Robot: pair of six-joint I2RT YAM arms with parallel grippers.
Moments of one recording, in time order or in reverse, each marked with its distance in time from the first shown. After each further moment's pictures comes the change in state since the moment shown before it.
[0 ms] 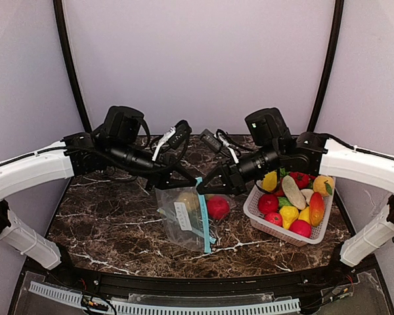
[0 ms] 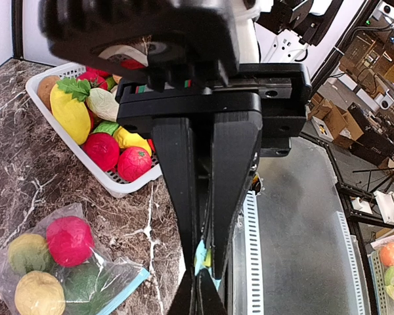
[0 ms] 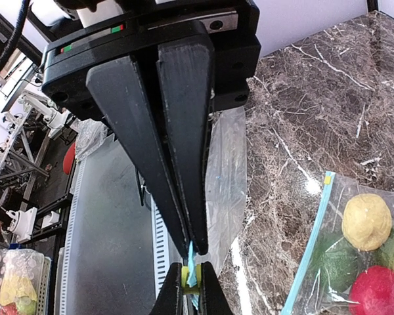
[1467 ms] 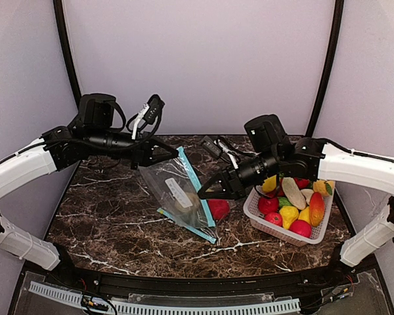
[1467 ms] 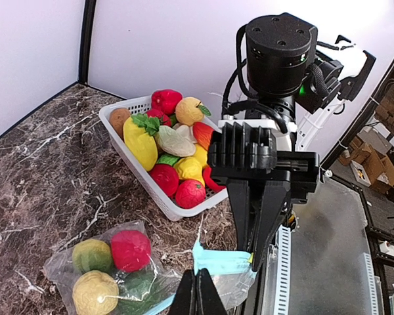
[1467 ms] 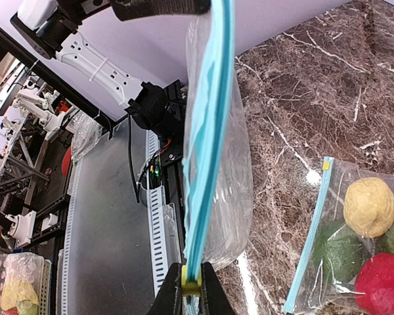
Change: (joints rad) left arm 0.130 -0.108 -0.002 0.032 -0.096 -0.063; right arm 0.000 -0.008 -0.059 0.037 0.021 0.032
